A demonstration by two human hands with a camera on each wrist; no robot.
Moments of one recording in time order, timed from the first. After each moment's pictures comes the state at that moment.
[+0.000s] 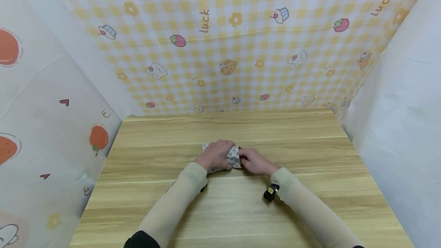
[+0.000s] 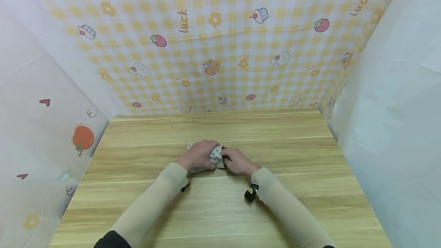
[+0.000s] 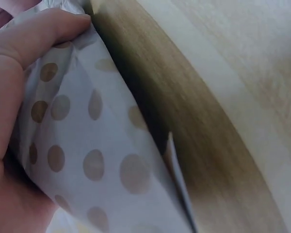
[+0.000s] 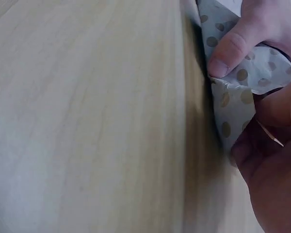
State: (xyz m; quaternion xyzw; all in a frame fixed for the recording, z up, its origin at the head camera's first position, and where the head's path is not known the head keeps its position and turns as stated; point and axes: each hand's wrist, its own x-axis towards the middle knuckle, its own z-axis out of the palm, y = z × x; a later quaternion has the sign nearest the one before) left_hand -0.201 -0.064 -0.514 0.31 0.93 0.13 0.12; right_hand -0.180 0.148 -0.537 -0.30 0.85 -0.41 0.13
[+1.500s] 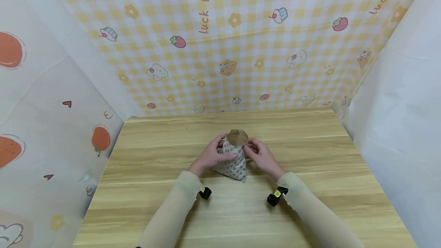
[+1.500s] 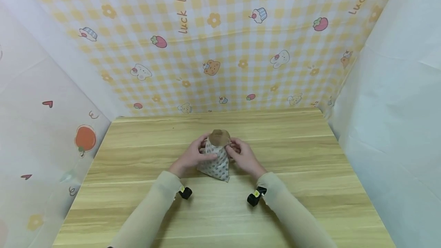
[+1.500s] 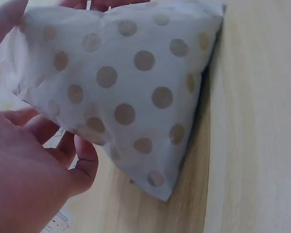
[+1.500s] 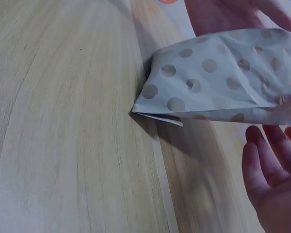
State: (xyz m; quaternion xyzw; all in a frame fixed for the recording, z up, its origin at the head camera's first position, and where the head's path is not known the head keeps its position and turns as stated) left_hand -0.180 -0.085 -0.512 0.15 0.74 0.62 0.19; right_hand -0.168 0.157 -0.531 -0.13 0.76 -0.63 0.09
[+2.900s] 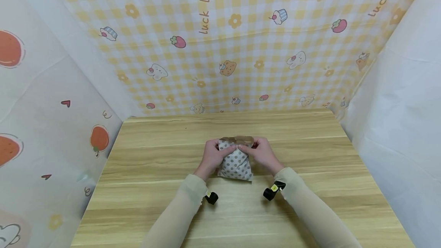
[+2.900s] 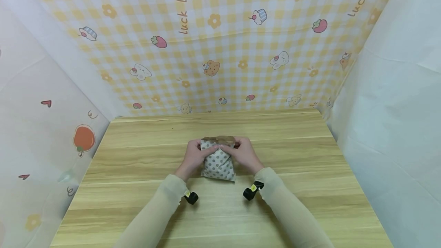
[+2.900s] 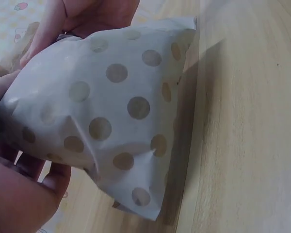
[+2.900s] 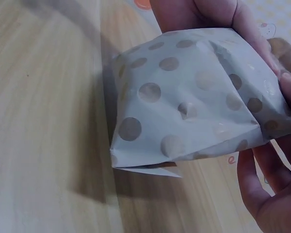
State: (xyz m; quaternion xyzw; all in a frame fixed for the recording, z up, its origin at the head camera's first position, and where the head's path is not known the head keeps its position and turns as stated) left_hand -0.172 -0.062 -0.516 0.02 0.70 0.71 0.10; right_hand -0.178 0.154 -0.511 -0.10 0.77 -0.62 0.07
